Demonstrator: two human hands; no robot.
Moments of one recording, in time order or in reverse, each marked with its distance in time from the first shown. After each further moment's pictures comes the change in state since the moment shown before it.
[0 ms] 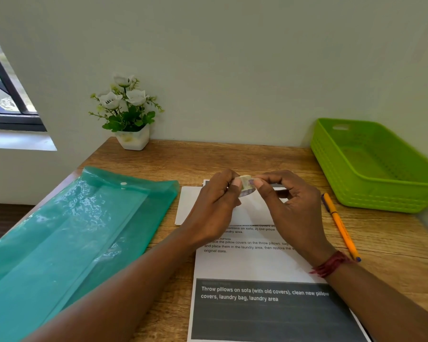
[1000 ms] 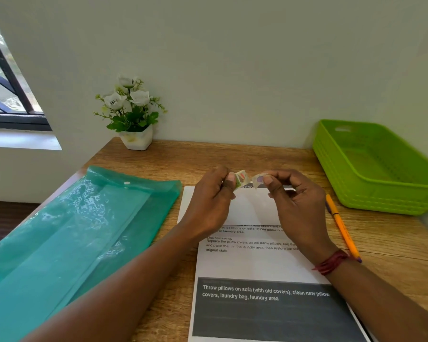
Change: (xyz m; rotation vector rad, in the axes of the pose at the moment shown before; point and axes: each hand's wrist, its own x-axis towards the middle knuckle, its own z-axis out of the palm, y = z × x) left_hand 0.009 -0.011 -0.003 0.114 0.130 0.026; right_hand 0.004 0.004 0.000 0.145 0.038 0.123
